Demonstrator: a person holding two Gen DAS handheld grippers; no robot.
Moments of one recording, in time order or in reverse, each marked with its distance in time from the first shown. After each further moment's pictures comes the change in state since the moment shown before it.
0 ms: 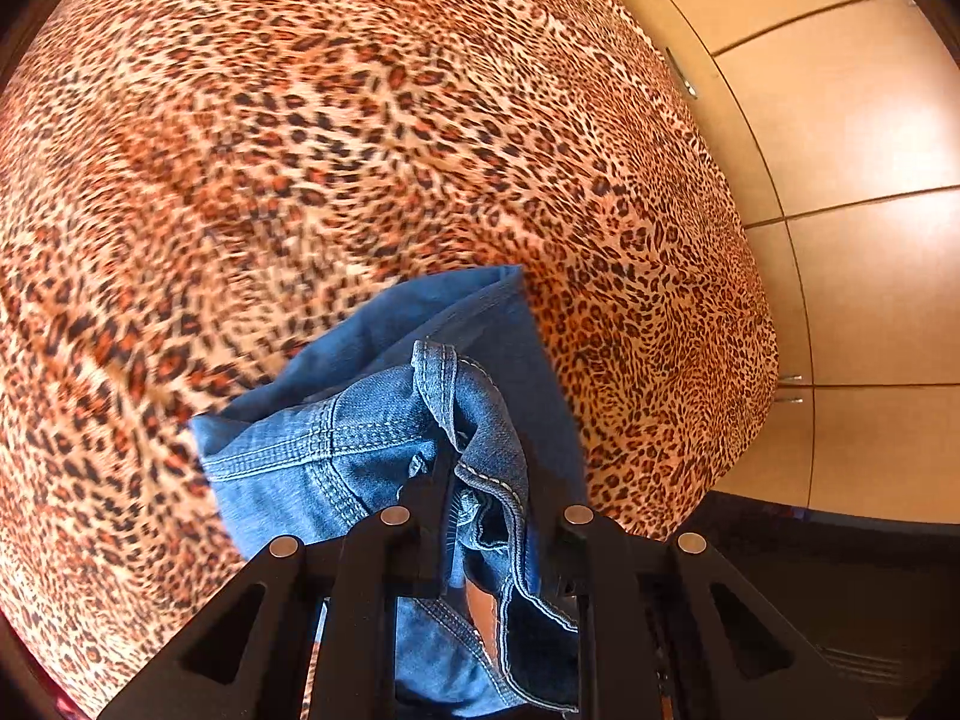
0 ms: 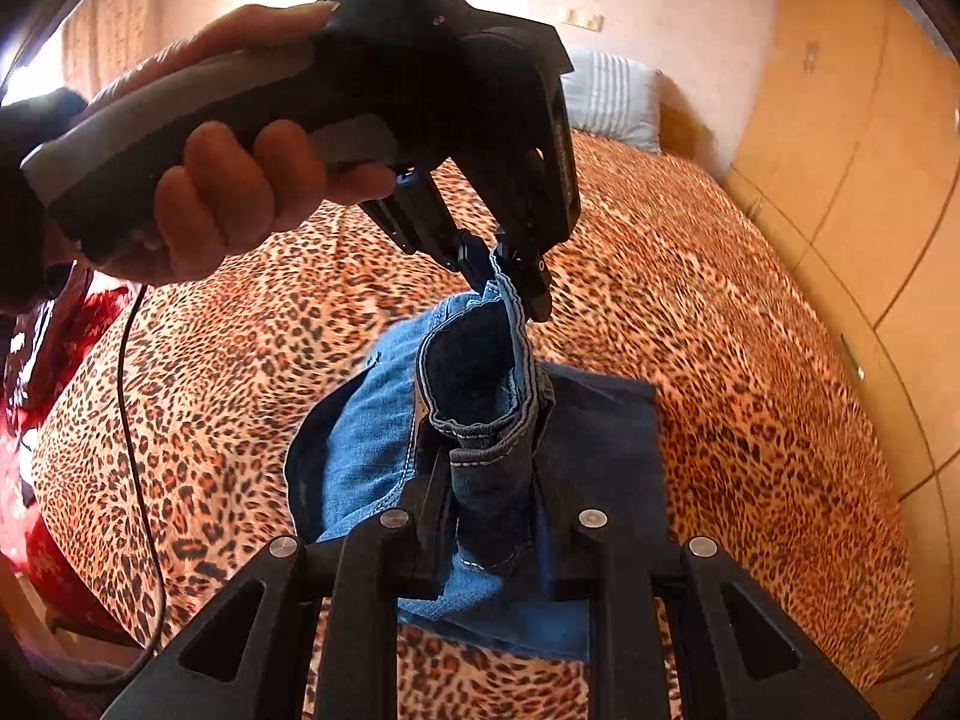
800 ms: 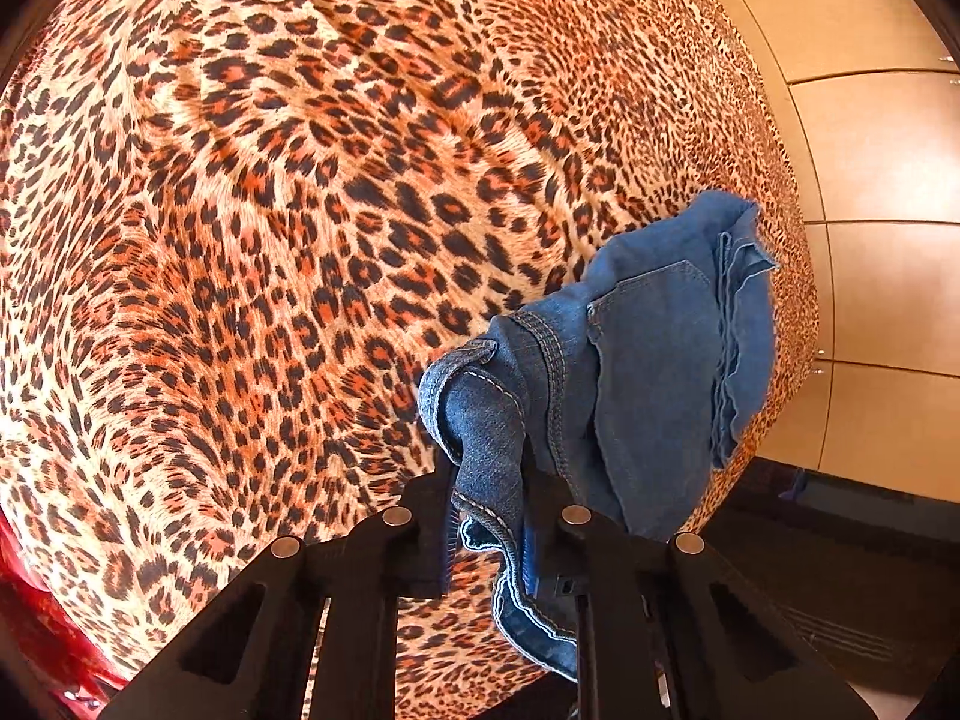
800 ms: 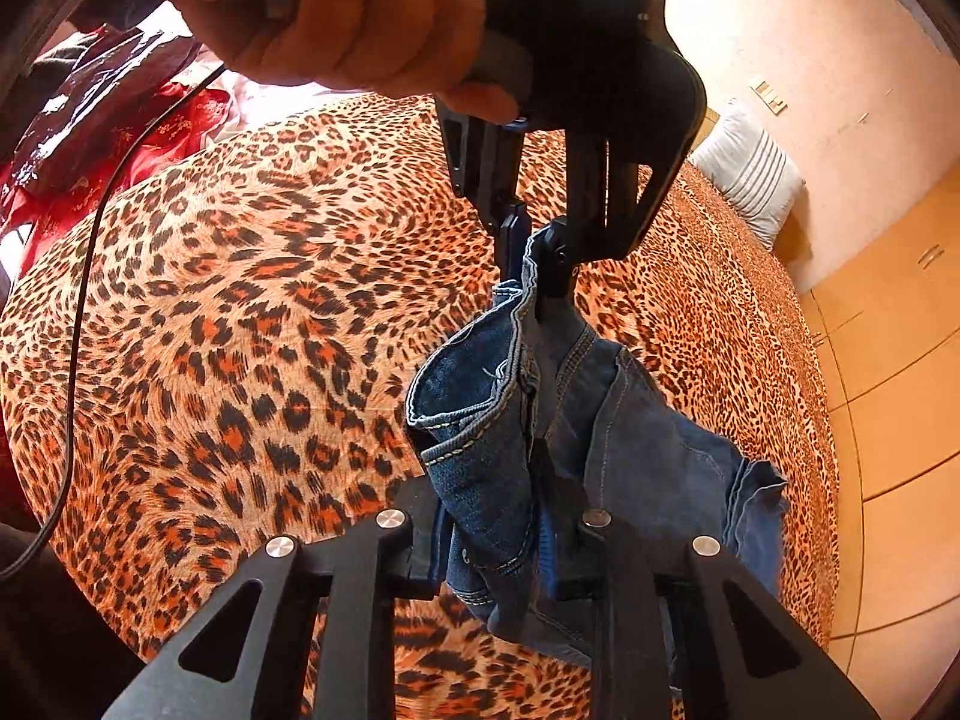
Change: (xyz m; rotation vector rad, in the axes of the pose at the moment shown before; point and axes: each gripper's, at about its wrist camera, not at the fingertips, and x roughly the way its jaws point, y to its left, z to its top) left arm -0.072 0.278 -0.146 -0.115 0.042 -0.076; right arm 0.055 0.297 -0.013 -0.550 0.064 -0.115
